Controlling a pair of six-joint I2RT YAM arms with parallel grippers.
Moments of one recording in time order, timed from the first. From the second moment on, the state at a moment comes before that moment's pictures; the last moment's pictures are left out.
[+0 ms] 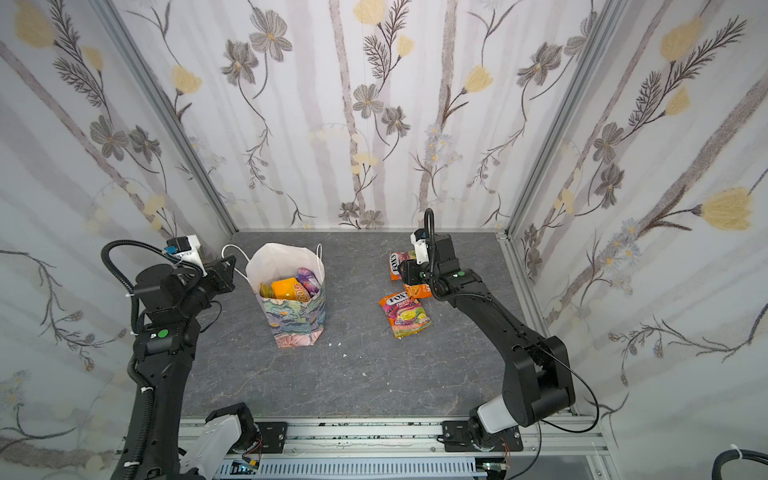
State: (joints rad) left arm 0.26 0.89 0.92 -0.23 0.46 -0.32; right arm 0.38 1.49 1.17 -0.34 -0.18 0.22
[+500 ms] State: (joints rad) left arm 0.26 0.89 0.92 -0.23 0.46 -0.32; right arm 0.38 1.50 1.08 -0.50 -0.02 0.17
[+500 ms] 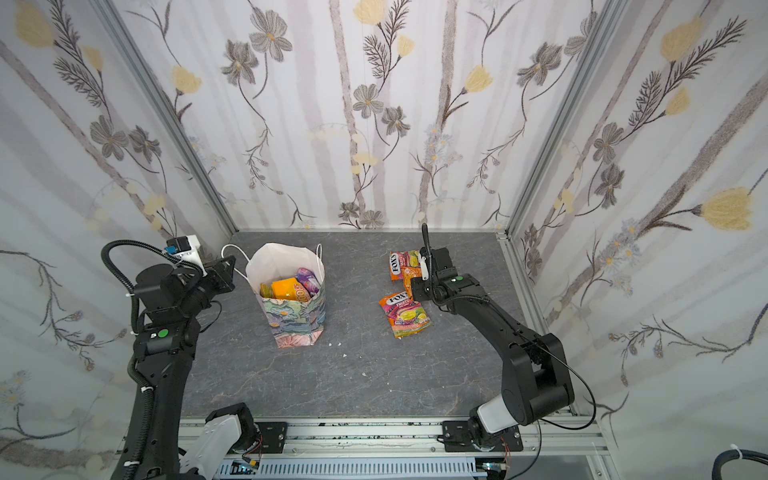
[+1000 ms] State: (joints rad) left arm 0.26 0.90 0.92 -0.23 0.46 -0.32; right arm 0.39 1.56 0.96 -0.47 -0.02 0.20
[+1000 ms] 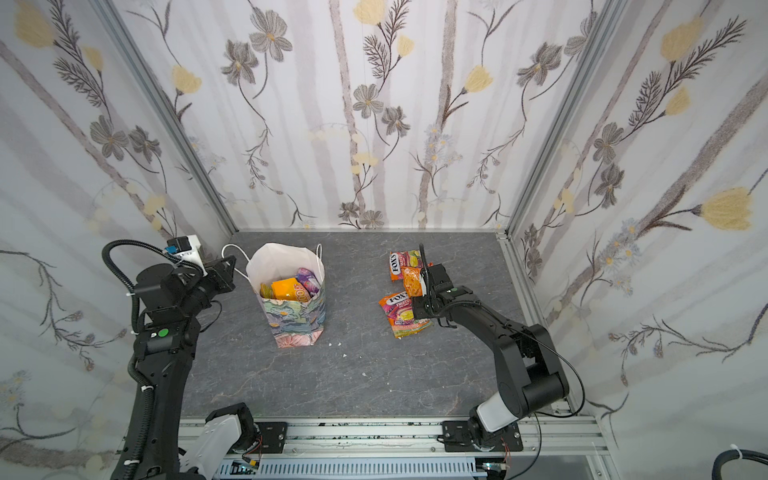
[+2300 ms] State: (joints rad) left arm 0.26 0.90 0.92 -0.23 0.47 -0.32; right arm 0.38 1.69 0.93 -0.41 -0.13 0.11
